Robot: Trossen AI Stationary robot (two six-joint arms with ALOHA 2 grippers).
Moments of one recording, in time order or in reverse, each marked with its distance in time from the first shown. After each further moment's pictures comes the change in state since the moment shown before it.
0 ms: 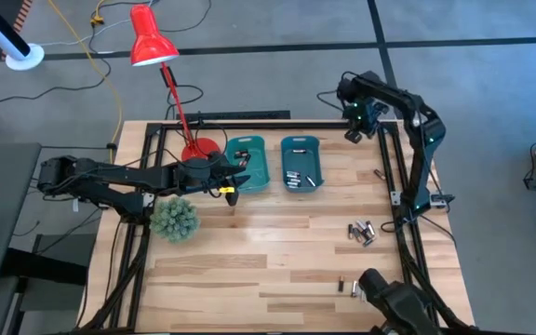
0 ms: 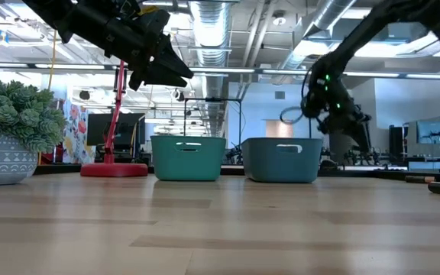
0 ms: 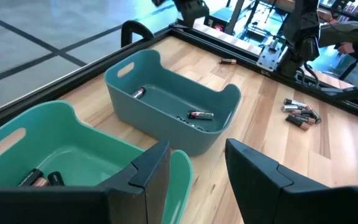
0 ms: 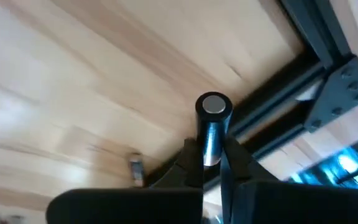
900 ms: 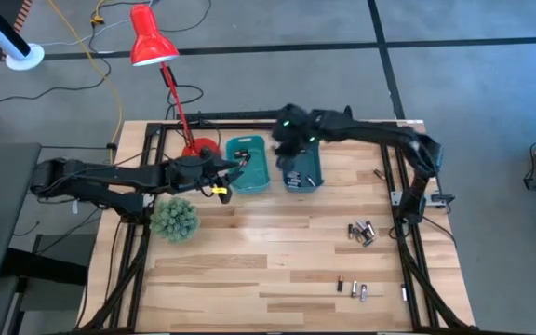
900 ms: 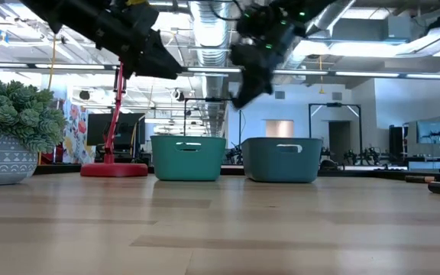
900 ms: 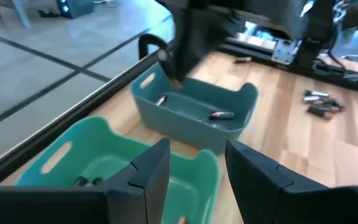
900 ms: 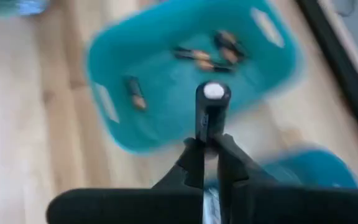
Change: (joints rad) left arm 0.008 -0.105 0.000 -0.111 -0.055 0.131; right arm 0.661 -0.144 0.044 0.746 -0.369 0.157
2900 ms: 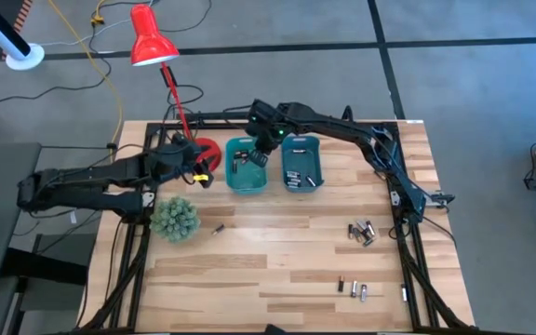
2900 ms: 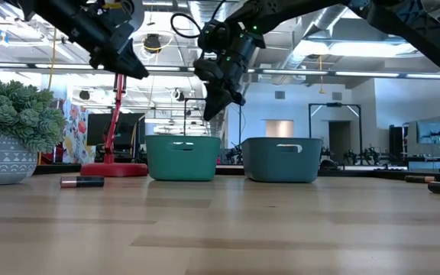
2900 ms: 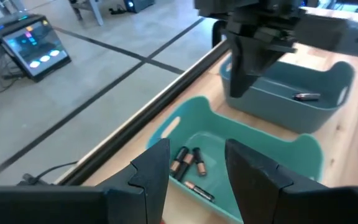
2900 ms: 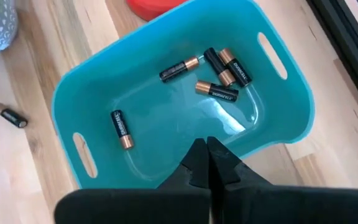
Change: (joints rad) left arm 0.134 -0.241 0.000 -0.317 -0.120 0.116; right arm 0.015 0.390 0.546 -0.266 -0.014 0.117
